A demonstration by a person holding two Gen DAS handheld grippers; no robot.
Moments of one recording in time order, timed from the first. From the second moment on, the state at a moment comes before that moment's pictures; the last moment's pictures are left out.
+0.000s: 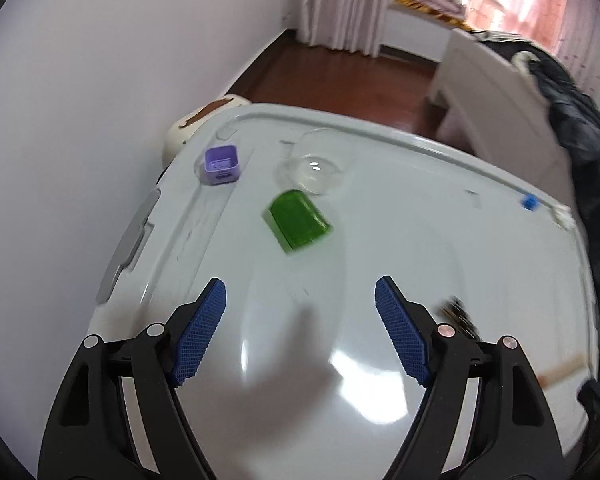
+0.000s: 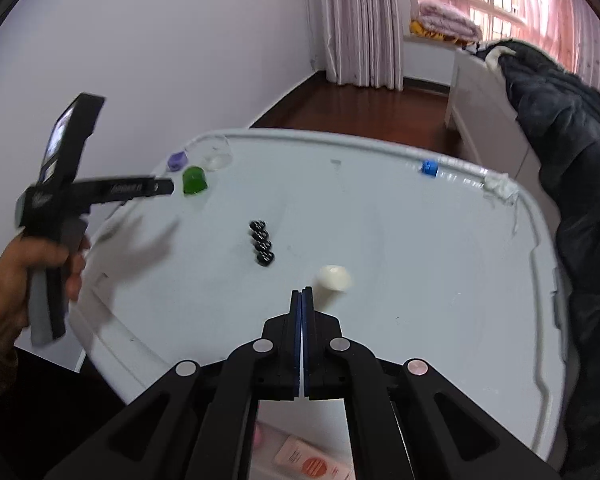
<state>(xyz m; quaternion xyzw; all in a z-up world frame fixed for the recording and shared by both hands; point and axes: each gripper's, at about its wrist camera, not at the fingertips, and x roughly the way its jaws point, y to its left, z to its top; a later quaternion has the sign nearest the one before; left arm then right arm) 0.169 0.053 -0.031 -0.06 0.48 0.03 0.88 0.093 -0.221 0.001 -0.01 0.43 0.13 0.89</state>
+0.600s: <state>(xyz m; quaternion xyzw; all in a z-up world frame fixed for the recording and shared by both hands) 0.186 0.051 -0.036 -0.02 0.45 0.03 0.89 0.112 -0.267 -0.017 -0.02 0.44 0.06 0.90</state>
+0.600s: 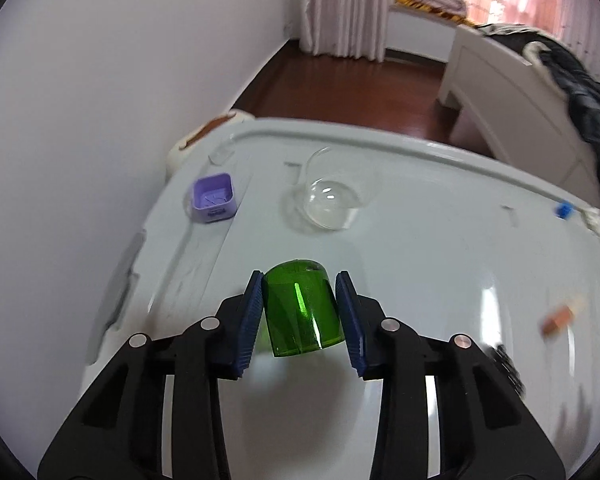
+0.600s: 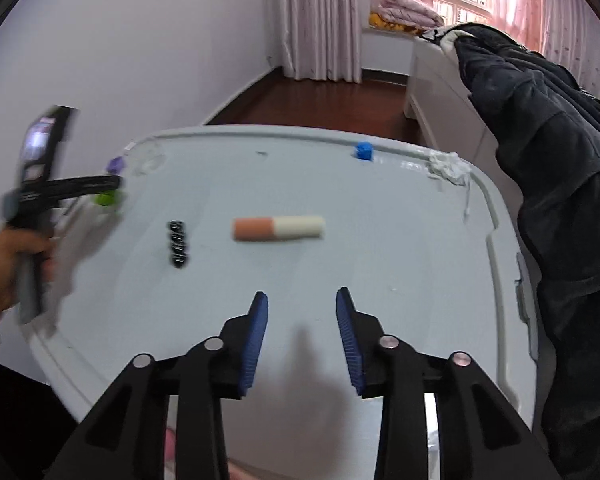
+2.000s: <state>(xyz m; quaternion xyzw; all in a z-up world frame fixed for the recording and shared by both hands) -0.018 0.016 0.019 0.01 0.42 -0.17 0.89 0.127 -0.124 0.030 -0.06 0.43 0.22 0.88</state>
